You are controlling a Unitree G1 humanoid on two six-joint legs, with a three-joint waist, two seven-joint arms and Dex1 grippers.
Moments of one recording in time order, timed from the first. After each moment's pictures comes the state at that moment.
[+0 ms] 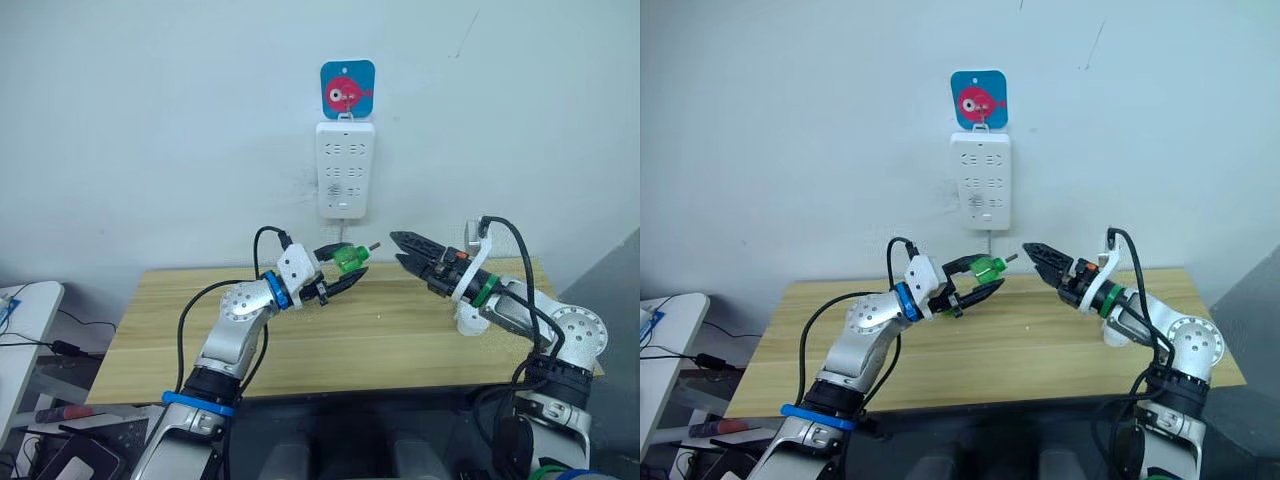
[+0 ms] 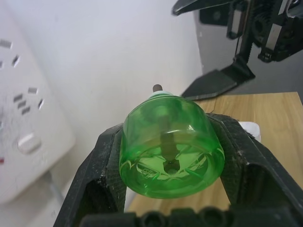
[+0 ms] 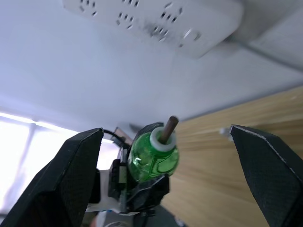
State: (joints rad) left arm -0.40 0.28 -0.18 0.19 -0.23 -0.16 -0.85; right arm -0.45 -0.15 -0.50 -0.02 1.56 1.34 -0.17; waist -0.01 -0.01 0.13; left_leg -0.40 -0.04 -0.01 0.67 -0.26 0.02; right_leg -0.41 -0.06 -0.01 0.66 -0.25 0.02
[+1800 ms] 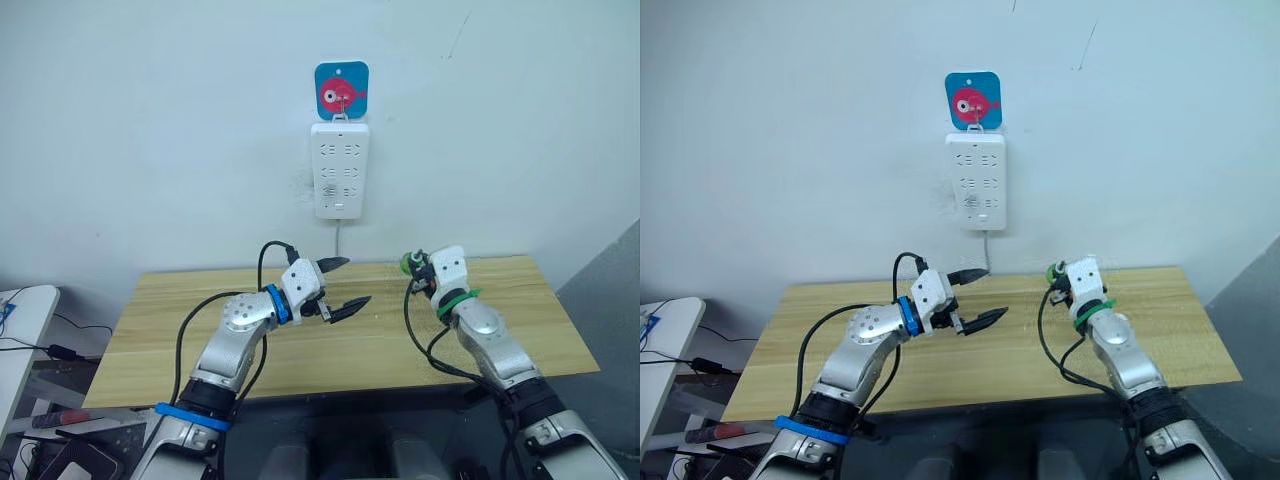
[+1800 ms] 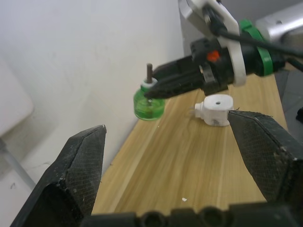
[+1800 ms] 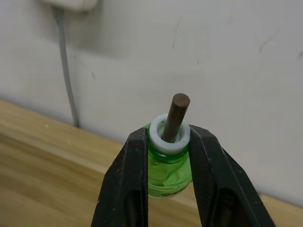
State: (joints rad) left arm -0.33 0.30 -0.20 0.14 -0.18 0.01 -0.86; right arm -0.33 -0.37 0.27 0.37 0.18 -0.06 0.14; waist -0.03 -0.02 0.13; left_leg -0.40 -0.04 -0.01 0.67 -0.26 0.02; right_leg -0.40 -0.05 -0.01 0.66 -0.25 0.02
